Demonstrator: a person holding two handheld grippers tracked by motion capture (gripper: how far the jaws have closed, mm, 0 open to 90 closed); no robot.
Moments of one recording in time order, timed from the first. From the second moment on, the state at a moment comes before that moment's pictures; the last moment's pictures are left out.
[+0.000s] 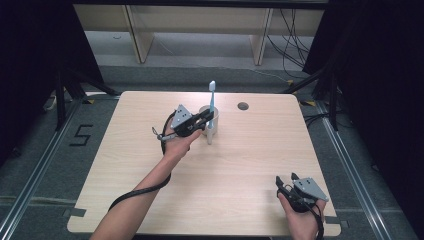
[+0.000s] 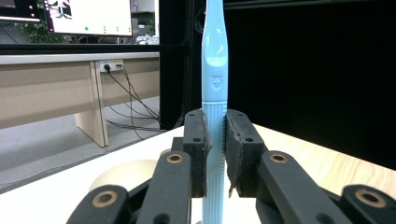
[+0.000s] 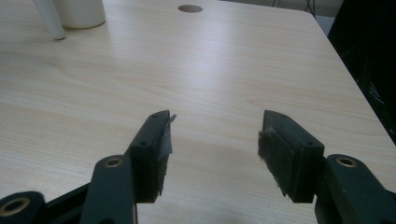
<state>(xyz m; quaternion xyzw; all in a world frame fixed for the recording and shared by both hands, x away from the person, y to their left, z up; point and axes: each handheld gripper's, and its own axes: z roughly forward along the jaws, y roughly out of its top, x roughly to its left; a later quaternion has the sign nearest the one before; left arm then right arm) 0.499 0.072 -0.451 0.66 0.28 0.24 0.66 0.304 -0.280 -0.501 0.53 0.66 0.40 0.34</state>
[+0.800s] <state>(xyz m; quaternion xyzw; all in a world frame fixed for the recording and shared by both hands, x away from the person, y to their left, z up) 0.500 0.073 -0.461 0.66 0.28 0.24 0.65 0.304 -0.279 -0.501 0.54 0.66 0.40 0.34</state>
